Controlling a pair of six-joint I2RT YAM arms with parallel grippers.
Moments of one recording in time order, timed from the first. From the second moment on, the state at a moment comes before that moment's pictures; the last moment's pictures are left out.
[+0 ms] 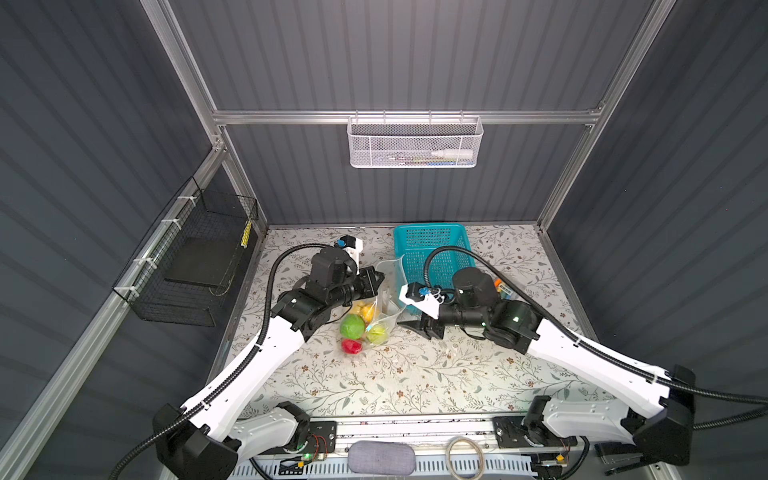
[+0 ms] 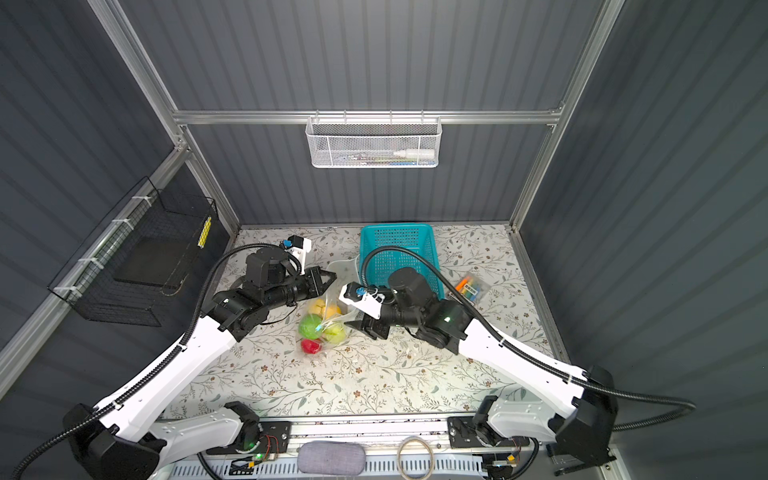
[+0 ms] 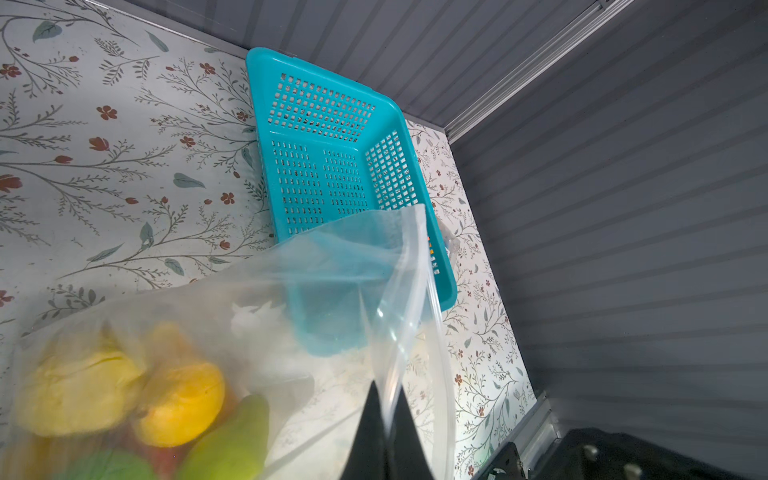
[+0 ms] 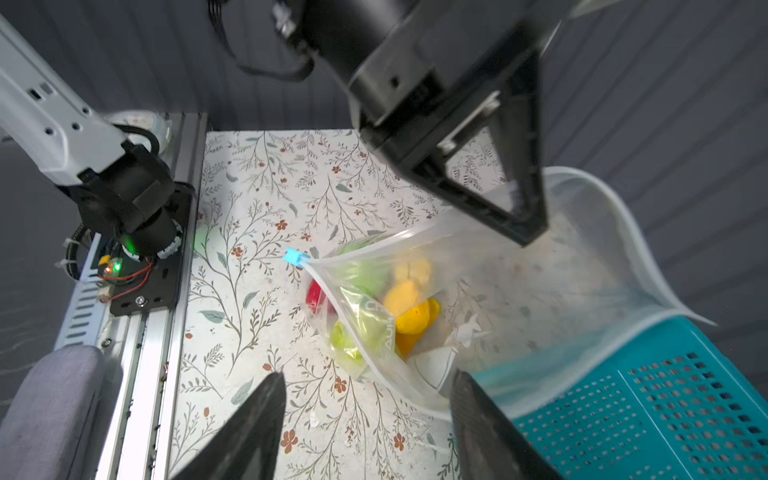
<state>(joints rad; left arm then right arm) -0.58 1.15 1.12 -0.46 0.22 -0.66 0.92 1.25 1.08 -0.34 -0.28 -0.41</state>
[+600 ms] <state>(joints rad) -0.58 1.12 1.13 -0.50 0.24 -0.60 1.06 1.41 1.22 -0.35 -0.12 -0.59</state>
